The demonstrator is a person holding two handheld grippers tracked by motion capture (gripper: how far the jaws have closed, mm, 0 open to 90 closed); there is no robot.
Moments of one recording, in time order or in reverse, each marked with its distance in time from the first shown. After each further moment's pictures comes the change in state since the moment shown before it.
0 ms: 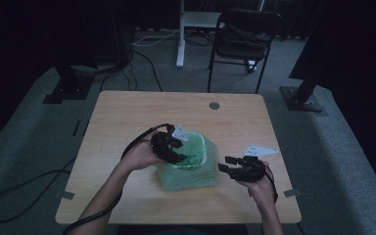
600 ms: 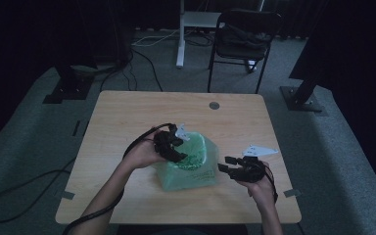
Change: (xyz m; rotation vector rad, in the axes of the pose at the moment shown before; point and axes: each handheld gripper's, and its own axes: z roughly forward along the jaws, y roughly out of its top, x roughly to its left) left arm 0.004 0.003 0.010 0.031 0.022 0.009; right arm 0.000 -0.001 0.000 0.000 0.001 0.000
